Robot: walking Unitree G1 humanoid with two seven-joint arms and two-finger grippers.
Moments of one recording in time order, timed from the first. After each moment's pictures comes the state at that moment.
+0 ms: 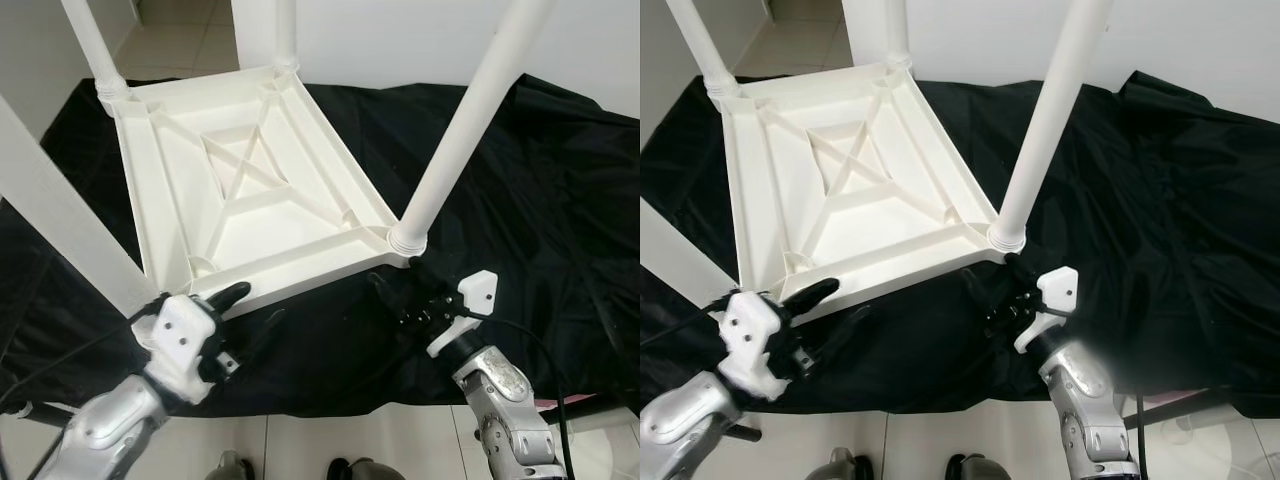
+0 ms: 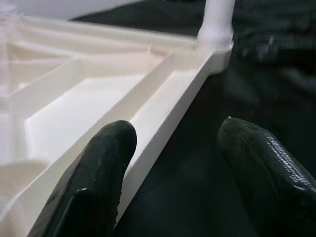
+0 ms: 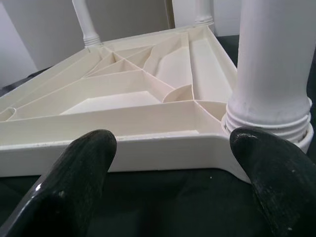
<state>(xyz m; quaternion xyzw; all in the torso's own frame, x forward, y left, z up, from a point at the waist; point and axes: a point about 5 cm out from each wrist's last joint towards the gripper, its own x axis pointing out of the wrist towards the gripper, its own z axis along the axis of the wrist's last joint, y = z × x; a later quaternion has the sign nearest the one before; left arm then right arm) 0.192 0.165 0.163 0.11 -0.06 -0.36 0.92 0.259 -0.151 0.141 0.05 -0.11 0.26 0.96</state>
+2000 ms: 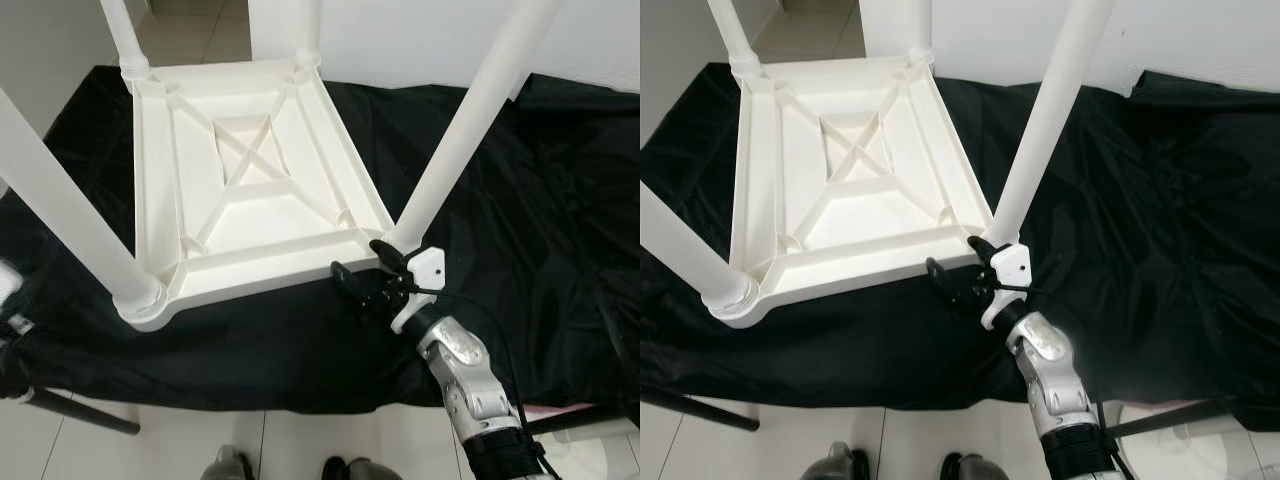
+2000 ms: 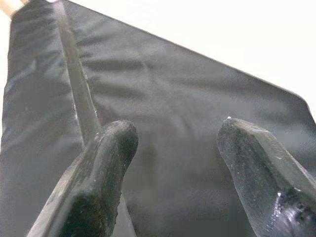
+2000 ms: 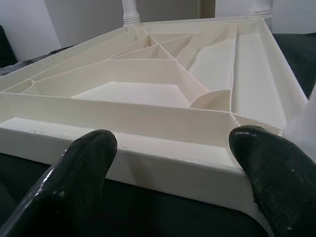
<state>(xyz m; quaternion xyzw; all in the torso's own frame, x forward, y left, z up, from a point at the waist) 0.258 0.342 0.175 0.28 0.04 -0.18 0.94 0.290 -0.120 0.137 0.01 -0.11 0.29 0.95</state>
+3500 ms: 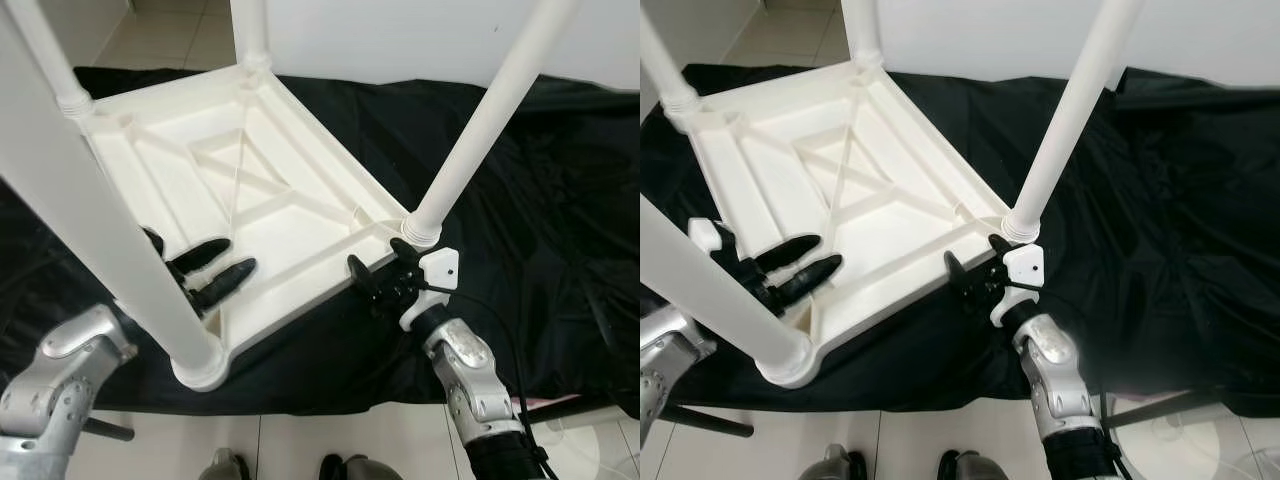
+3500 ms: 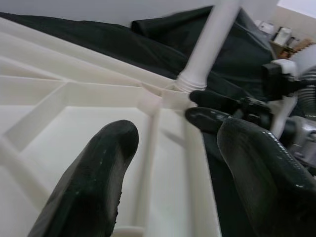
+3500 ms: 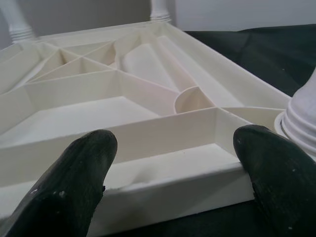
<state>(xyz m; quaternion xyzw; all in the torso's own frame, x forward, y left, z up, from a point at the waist) 0.245 0.172 0.185 -0.07 -0.05 -0.48 0.87 0.294 -0.128 0.136 0.03 -0.11 0.21 0.97</state>
